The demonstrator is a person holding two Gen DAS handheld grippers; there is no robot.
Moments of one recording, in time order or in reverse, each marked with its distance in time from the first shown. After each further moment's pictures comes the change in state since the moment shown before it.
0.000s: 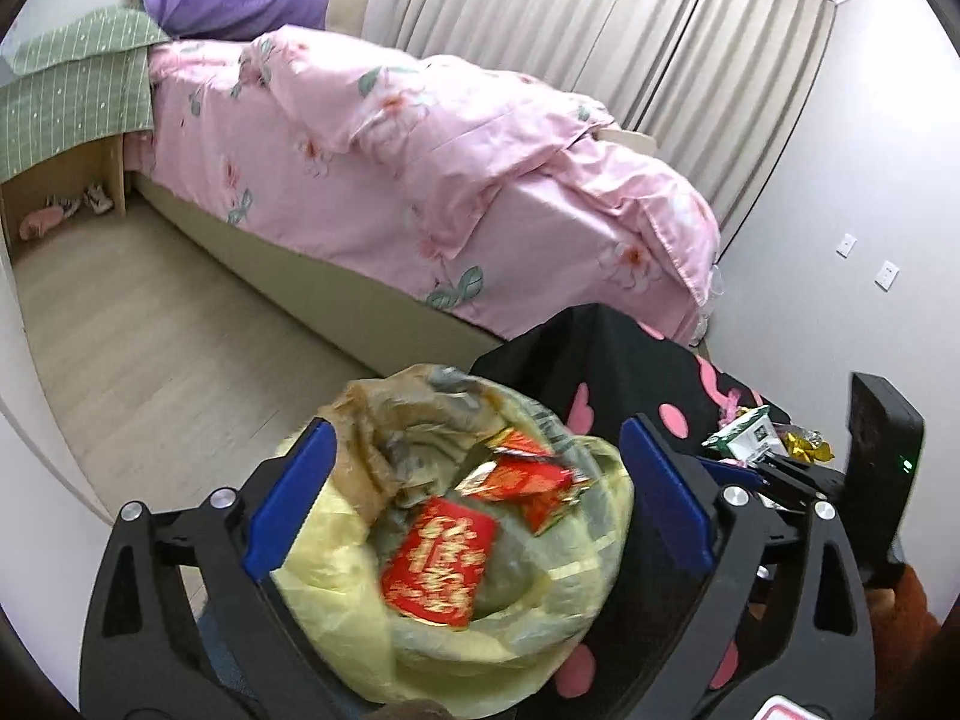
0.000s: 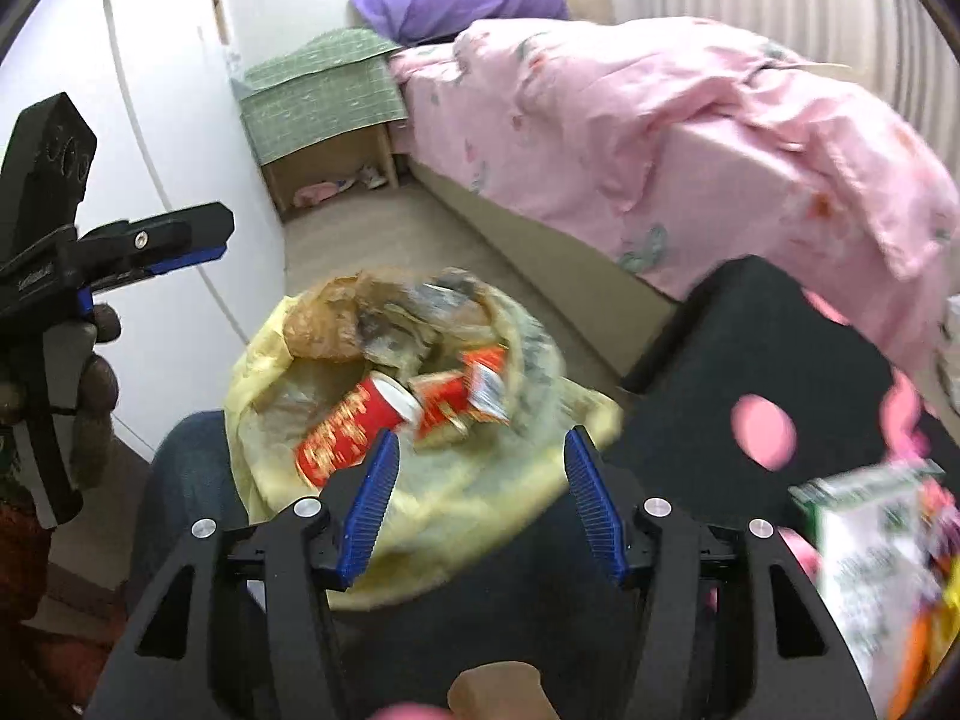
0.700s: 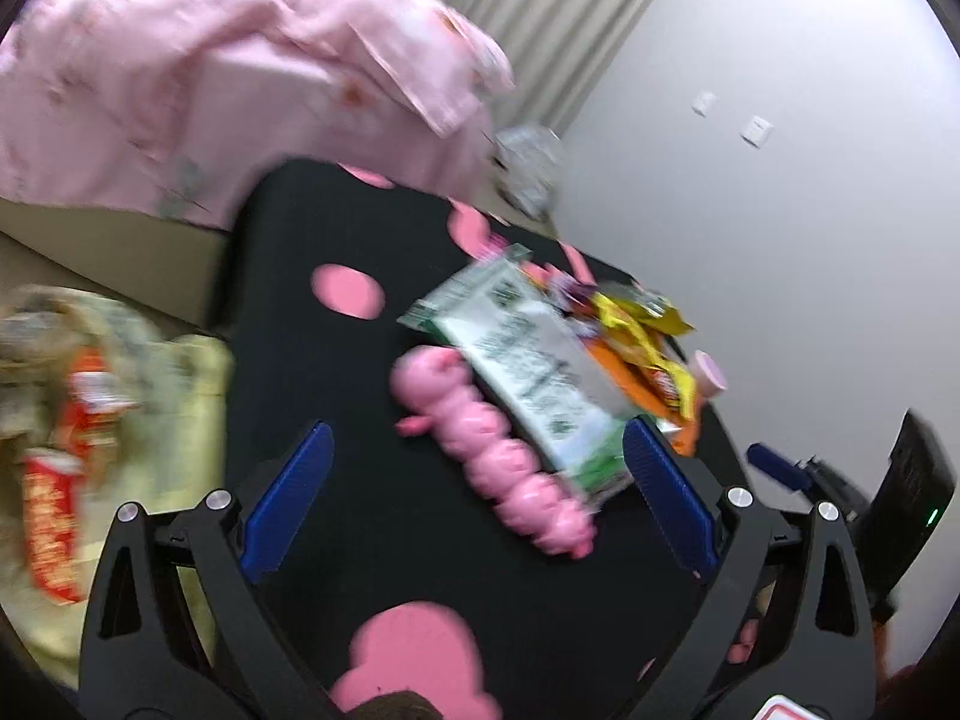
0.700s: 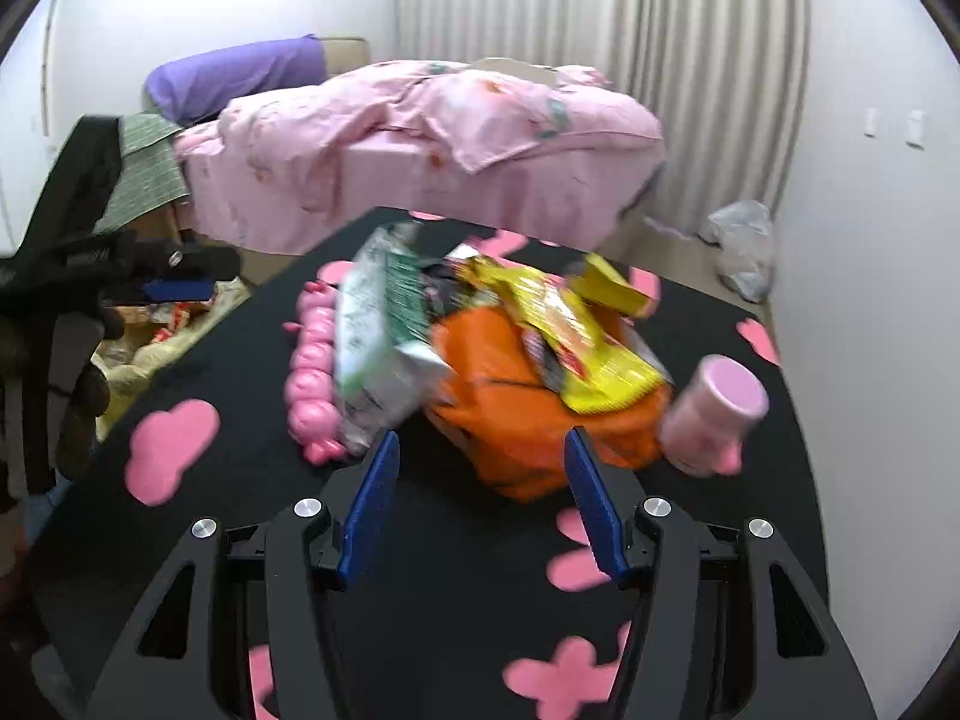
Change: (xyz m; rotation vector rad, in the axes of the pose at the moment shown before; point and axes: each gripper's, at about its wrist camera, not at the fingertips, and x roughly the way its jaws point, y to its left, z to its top) left arm 0.113 -0.211 -0.063 0.168 0.325 -0.389; right arm -0.178 -0.108 -0.177 0.274 -0.138 -0.485
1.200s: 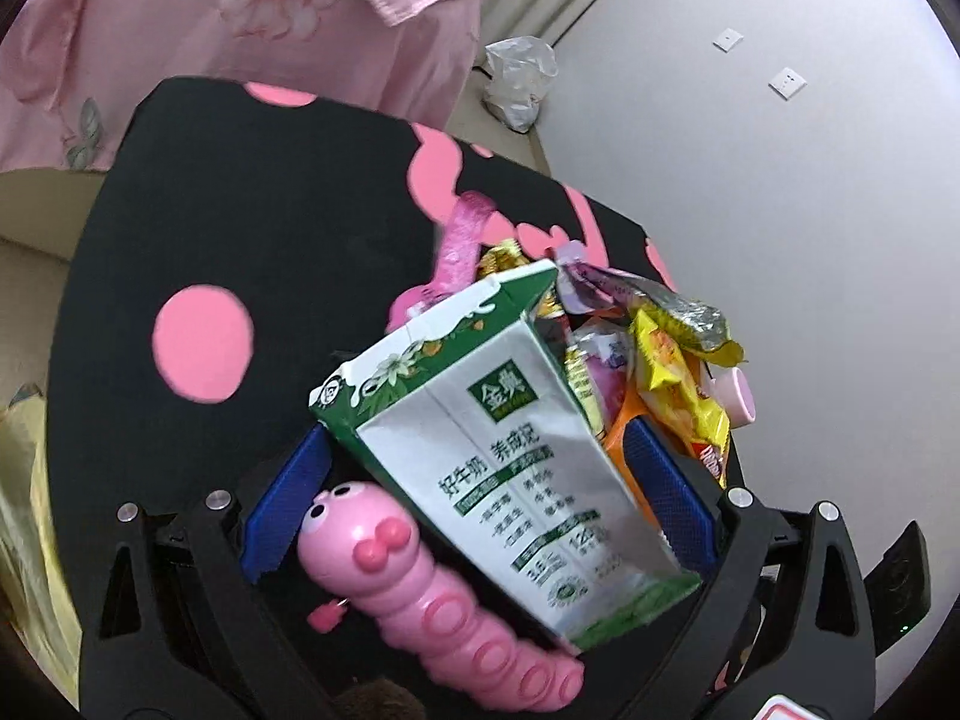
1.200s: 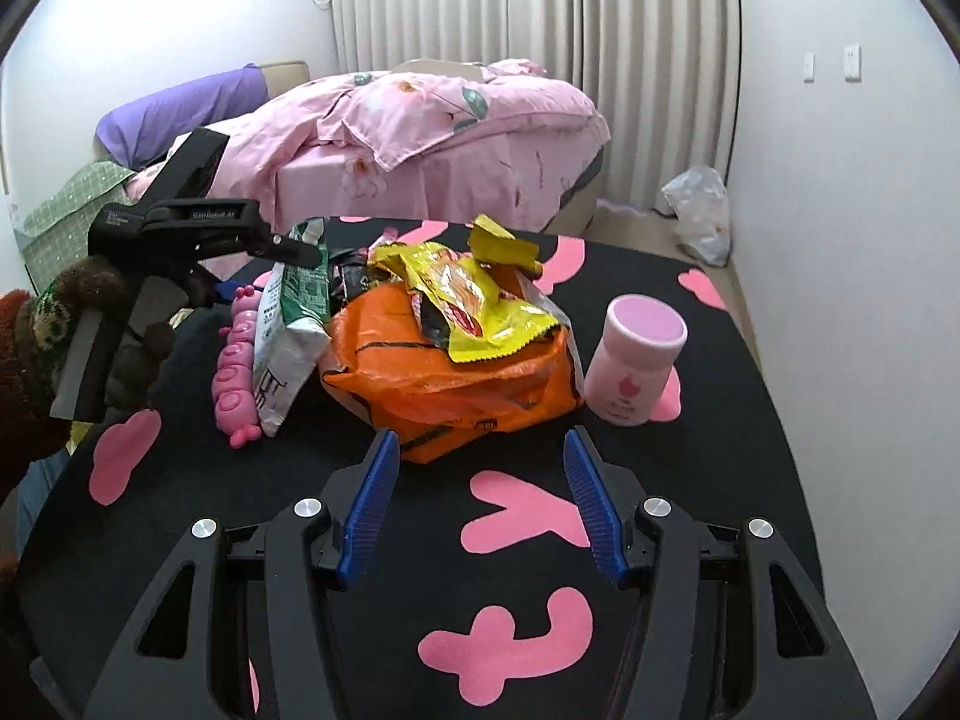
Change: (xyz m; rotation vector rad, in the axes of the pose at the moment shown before) left arm 0.106 0.004 0.061 -0.031 0.201 -0.043; right arm 0.002 -0.042 -0.027 0.133 -0.008 -0.039
